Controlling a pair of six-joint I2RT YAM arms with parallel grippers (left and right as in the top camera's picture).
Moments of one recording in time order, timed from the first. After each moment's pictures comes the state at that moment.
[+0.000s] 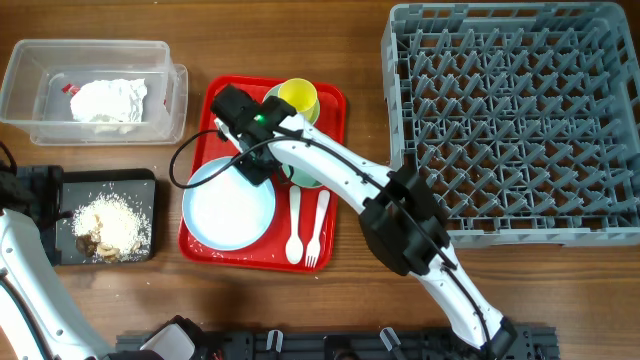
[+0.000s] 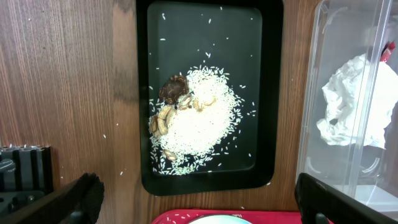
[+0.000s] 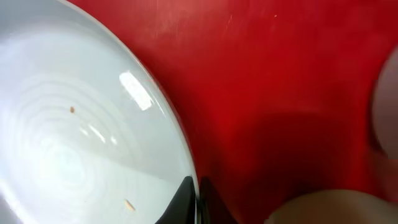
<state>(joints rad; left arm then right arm) 0.67 1.32 1.33 -1.25 -0.15 -0.94 0.85 2.40 2.13 -1.07 -0.08 0.04</state>
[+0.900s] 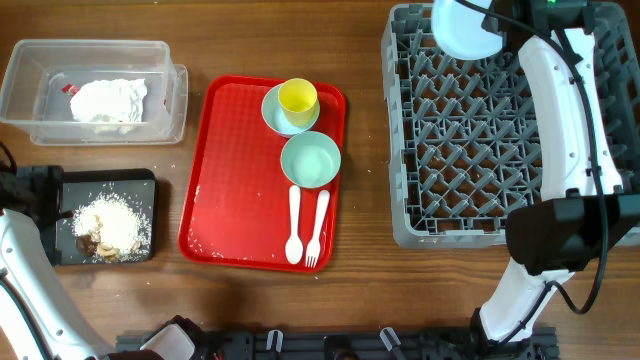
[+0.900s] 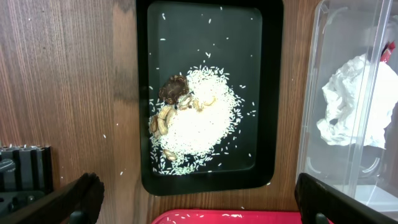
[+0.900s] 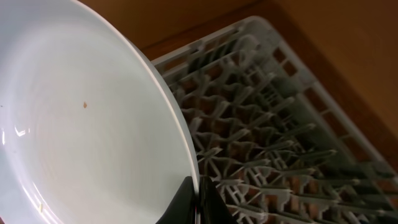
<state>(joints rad) 0.67 1.32 1.33 -1.25 -0.15 -0.94 0.07 2.00 2.14 -1.09 0.56 0.40</state>
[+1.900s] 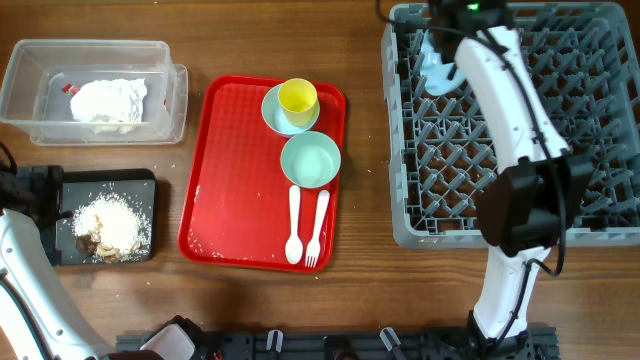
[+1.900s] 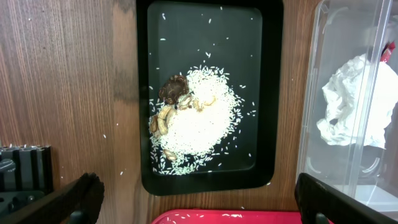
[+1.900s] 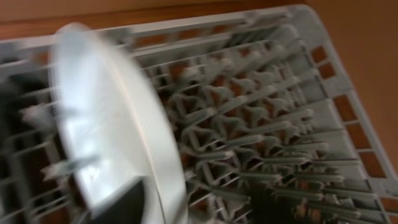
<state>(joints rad) 0.67 1.32 1.33 -1.25 -0.15 -0.94 0.23 2.14 2.08 -1.03 0.67 0.32</state>
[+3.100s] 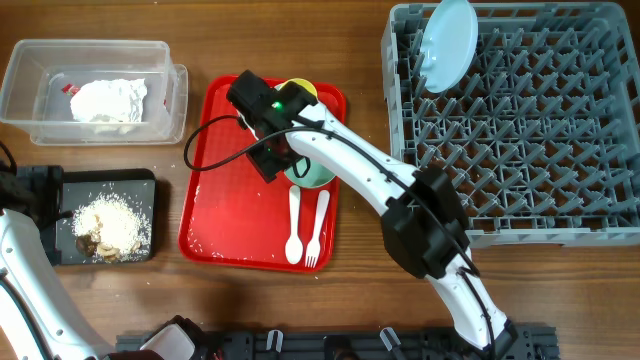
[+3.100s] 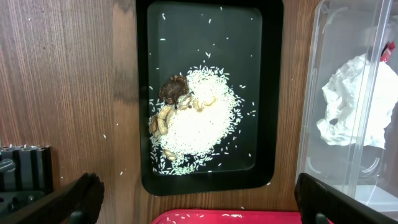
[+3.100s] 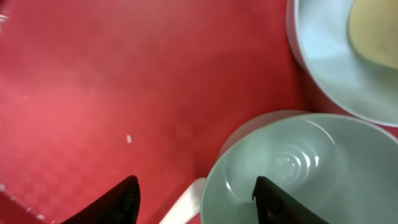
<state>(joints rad) 0.67 1.32 1.33 -1.25 -0.15 -0.94 0.81 2.33 2.08 -1.17 -0.04 0.13</state>
